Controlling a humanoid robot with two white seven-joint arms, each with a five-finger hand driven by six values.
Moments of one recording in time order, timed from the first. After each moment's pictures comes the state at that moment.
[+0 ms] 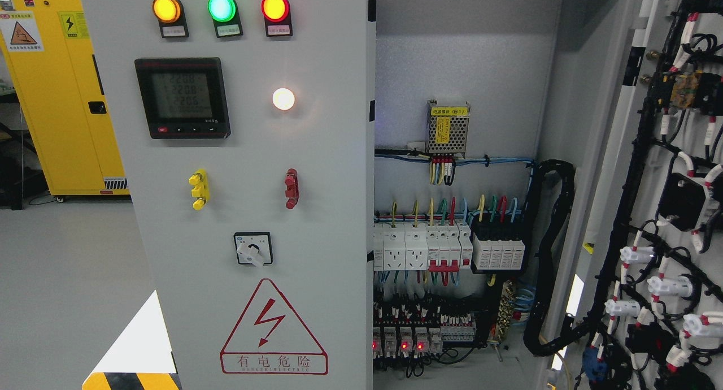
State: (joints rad) left arm -0.05 0.00 -0.31 0.04 0.38 -0.13 -0.17; right arm 0.20 0.07 0.21 -1.24 0.00 -0.06 -0.02
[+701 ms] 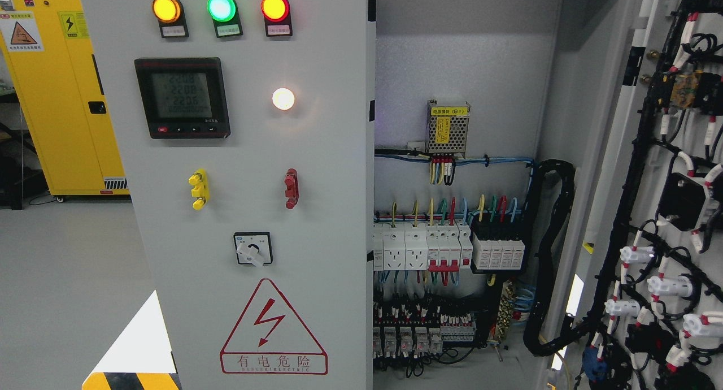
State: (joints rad) left arm -0.05 0.00 -0.31 0.05 0.38 -0.13 -0.11; right arm 0.19 0.08 0.27 -1.70 0.00 -0.22 -0.02
